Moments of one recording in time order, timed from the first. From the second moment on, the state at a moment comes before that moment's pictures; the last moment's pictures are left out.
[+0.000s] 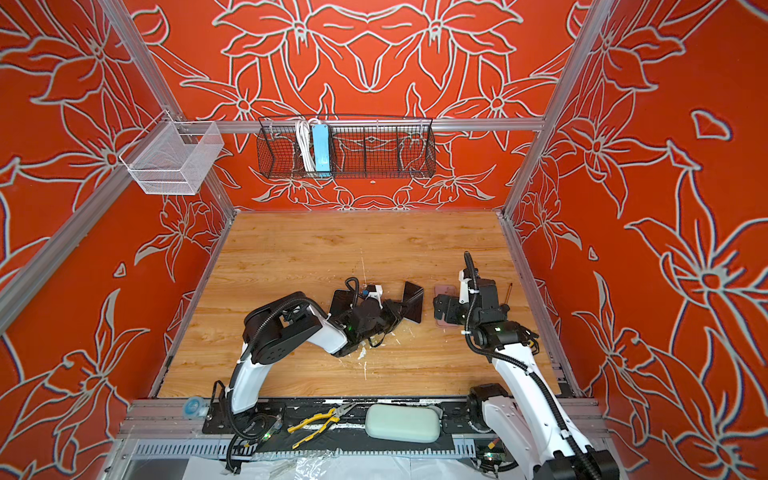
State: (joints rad) left arm -0.92 2.14 0.88 0.99 -0.03 -1.48; right arm 0.13 0.83 0.57 -0.50 -0.11 0.30
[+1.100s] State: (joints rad) left arm -0.96 2.05 0.88 0.73 -0.07 -1.47; right arm 0.13 0.82 0.56 -0.50 -0.12 0.32
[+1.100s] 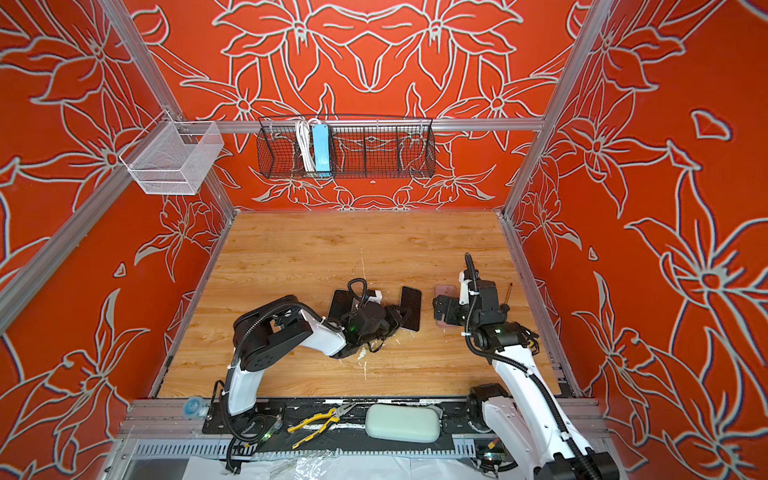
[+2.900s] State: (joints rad) left arm -0.68 1.64 1.25 -0.90 -0.11 -0.62; right arm 0.13 0.88 0.72 -0.62 -0.14 0.31
